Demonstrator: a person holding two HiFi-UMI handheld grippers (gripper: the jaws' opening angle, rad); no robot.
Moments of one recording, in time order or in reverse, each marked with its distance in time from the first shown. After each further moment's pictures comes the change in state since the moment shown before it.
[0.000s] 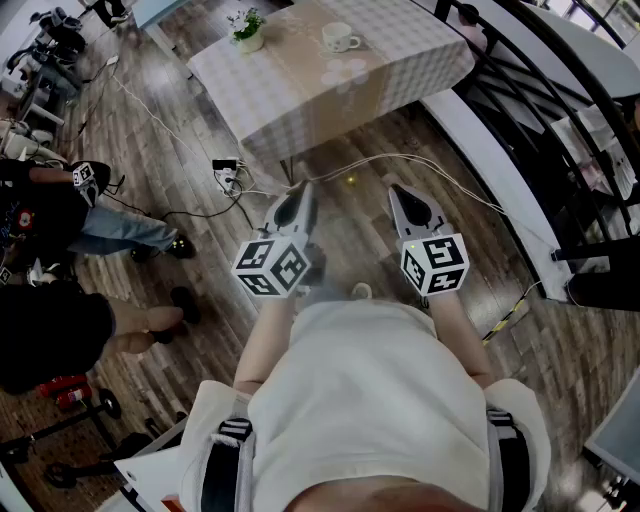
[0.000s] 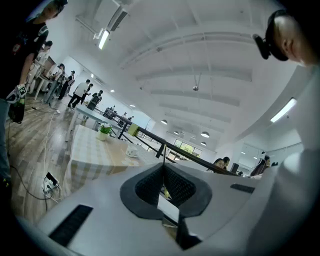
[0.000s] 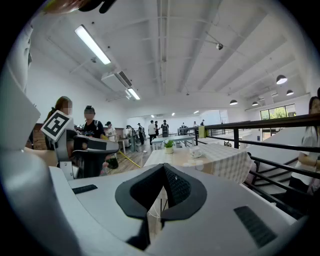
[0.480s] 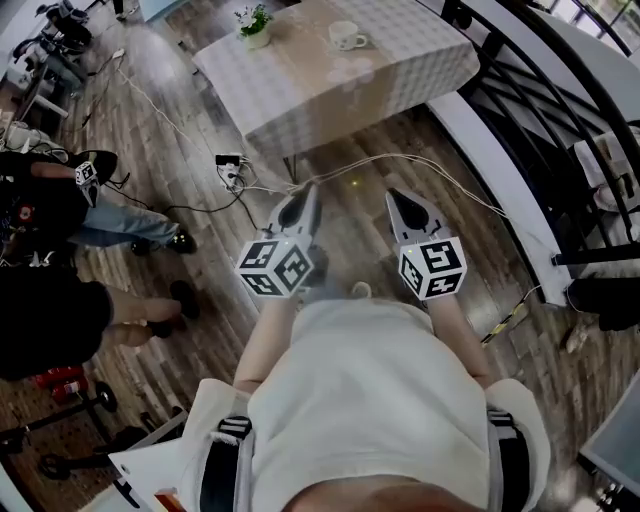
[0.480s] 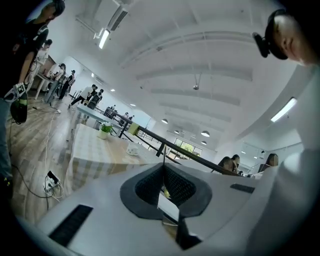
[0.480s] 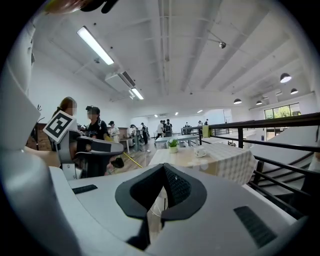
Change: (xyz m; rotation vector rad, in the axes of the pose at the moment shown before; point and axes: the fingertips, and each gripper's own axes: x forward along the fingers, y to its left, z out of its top) left arm -0.006 -0.003 -0.007 -0.001 0.014 0.001; right arm -0.002 0.016 -0.002 -0.007 0.004 0.038
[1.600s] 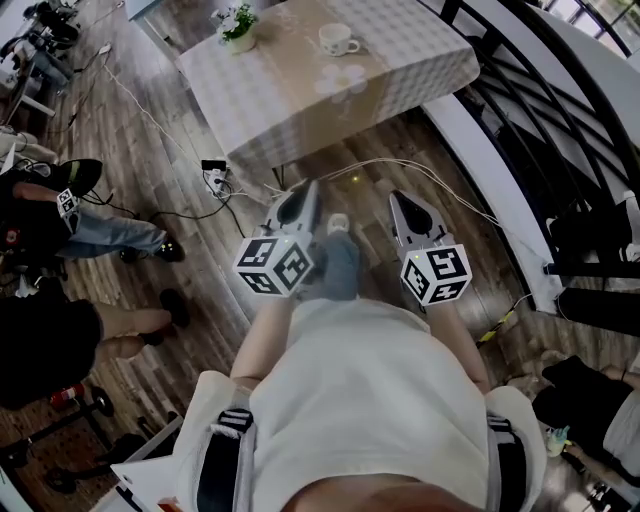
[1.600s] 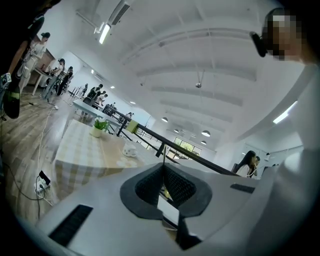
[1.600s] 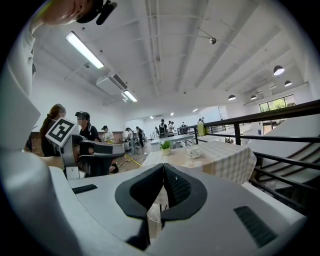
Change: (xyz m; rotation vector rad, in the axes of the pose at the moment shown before) left arm 0.095 0.020 0.015 -0.021 0.019 -0.007; right arm 0.055 -0.070 0.010 0.078 -0.006 -0.017
